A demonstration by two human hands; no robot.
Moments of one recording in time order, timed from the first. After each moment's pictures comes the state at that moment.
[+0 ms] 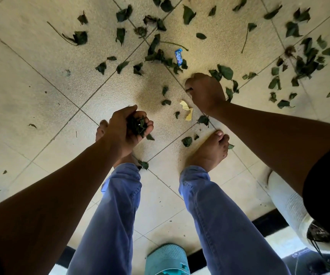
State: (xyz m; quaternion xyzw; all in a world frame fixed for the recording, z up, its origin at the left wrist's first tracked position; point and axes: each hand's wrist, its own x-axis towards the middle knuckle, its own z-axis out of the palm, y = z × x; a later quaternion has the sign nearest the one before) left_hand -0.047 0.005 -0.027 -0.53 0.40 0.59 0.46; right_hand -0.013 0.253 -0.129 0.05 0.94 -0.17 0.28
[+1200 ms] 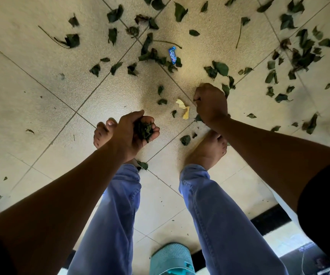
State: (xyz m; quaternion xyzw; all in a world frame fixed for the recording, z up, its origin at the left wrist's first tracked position) left_hand -0.031 0.020 -0.033 -0.48 0.42 0.57 0.51; right_hand 0.041 0.258 -0.138 0.16 0.94 -0.20 0.23
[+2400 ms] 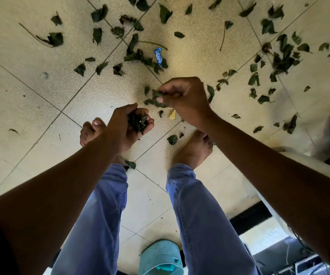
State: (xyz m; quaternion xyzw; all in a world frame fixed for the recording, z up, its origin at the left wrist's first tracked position) left_hand -0.041 0.051 -0.038 -0.48 0.44 0.57 0.50; right_hand -0.004 0.236 -0.041 0.26 0.74 -0.60 0.17
